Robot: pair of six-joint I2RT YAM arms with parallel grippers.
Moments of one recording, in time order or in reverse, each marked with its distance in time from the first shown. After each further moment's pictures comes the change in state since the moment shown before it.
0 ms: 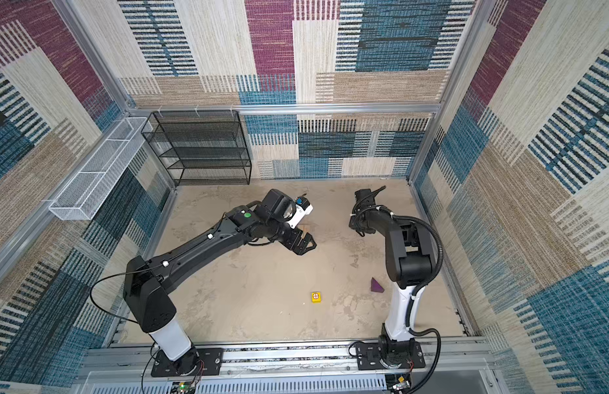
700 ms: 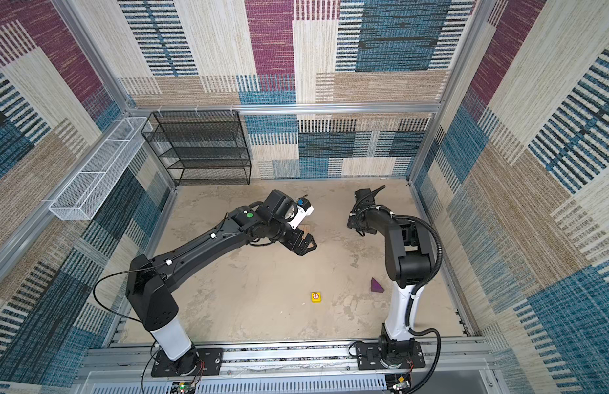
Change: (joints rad) left arm -0.002 0.020 0.002 0.000 -0.013 -0.002; right arm 0.000 0.010 0.010 0.000 0.011 -0.012
